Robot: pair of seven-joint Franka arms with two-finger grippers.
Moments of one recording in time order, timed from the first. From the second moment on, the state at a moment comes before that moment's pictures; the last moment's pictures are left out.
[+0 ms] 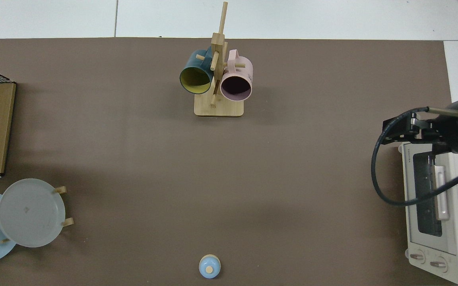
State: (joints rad) left arm 0.29 0.23 0.07 -1.65 0.79 2.07 1.55; right arm -0.16 0.02 0.30 -1.42 0.01 1.40 0.37
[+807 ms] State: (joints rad) left arm 0.14 0.03 0.14 -1.53 0.57 1.92 1.55; right arm -0.16 0.02 0.30 -1.42 0.01 1.40 0.37
